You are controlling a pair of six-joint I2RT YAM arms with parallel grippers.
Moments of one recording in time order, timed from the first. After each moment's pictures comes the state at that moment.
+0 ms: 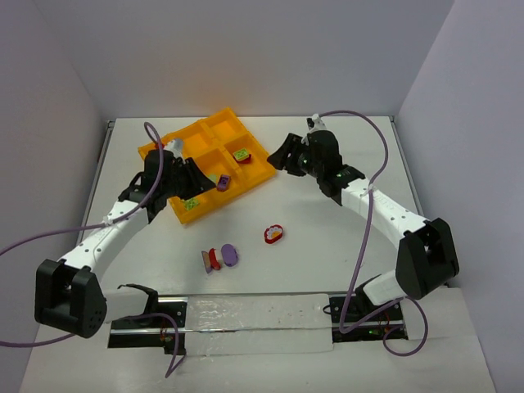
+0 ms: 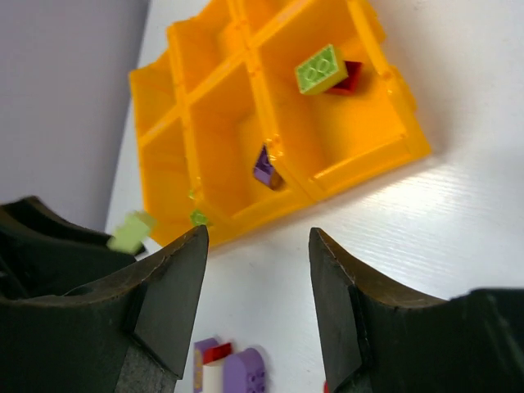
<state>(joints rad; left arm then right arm) -0.33 1.24 0.88 -0.24 0.28 -0.67 0.46 1.44 1.06 0.00 -0.14 0.70</state>
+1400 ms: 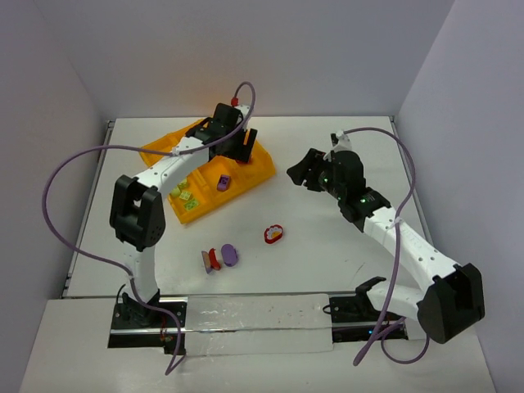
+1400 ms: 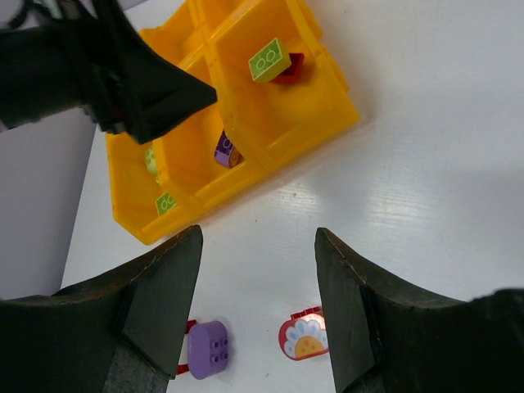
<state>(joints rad) -0.54 1.97 1.75 -0.56 -0.08 -0.10 0.43 1.14 0.85 -0.06 -0.06 0.65</state>
